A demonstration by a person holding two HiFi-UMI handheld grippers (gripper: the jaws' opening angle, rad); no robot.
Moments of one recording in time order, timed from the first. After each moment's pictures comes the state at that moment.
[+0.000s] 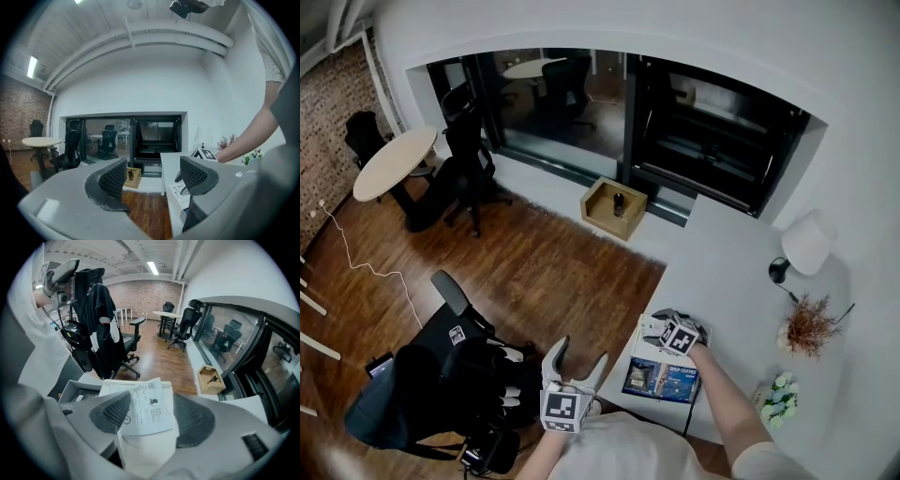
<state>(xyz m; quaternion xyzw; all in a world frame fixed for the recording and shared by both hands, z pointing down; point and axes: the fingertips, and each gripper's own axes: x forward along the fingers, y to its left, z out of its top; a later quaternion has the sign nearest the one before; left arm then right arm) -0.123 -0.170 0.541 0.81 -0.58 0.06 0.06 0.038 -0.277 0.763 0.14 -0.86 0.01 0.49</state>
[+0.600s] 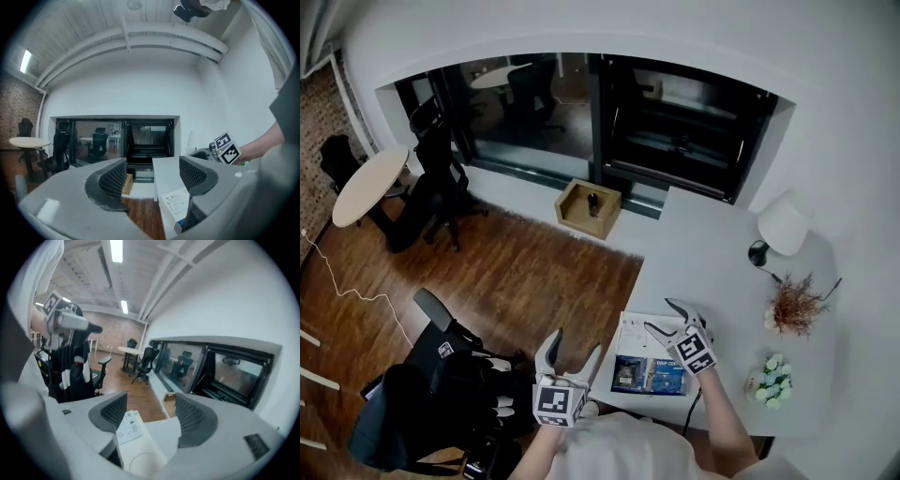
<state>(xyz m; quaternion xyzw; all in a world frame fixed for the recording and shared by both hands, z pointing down) -0.093 -0.192 0.526 0.84 -0.53 0.04 0.04 0.087 -0.269 0.609 0.38 -0.89 -0.05 0.25</state>
